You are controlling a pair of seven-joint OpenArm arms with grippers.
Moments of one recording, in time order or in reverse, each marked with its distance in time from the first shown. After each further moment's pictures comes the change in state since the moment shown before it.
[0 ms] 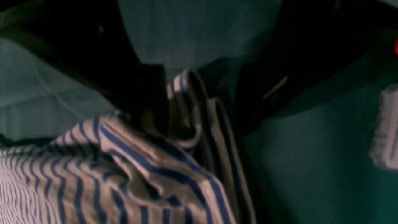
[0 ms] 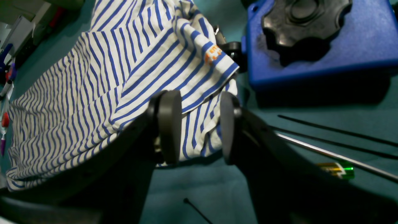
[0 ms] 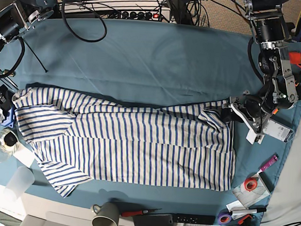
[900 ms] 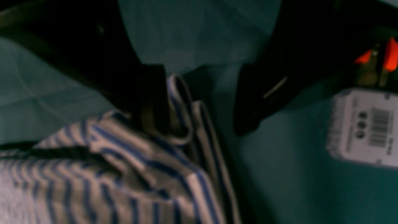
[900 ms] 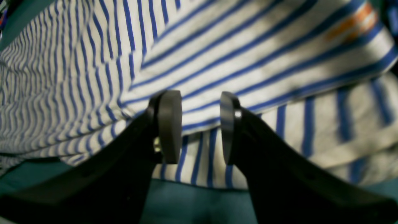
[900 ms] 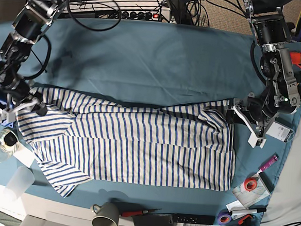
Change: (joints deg) left arm -1.2 -0.3 0.0 3.1 4.7 -0.2 2.9; right arm -3.7 -6.9 -18.6 0.1 -5.8 -2.8 13.2
